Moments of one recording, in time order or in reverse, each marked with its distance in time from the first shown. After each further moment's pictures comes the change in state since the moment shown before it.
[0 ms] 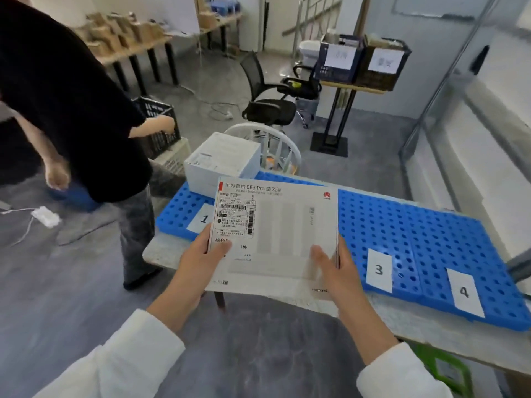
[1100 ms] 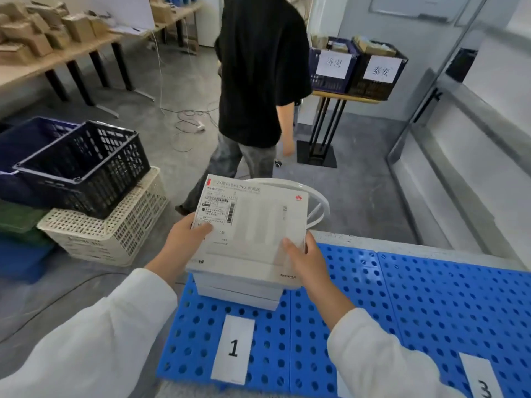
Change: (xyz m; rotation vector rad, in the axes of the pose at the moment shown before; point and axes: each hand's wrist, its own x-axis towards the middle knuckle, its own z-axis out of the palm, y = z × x) left_hand 0.478 0.086 -0.131 0.216 -0.078 -0.063; right_hand 0.361 -0.072 0.272 -0.120 0.082 0.163
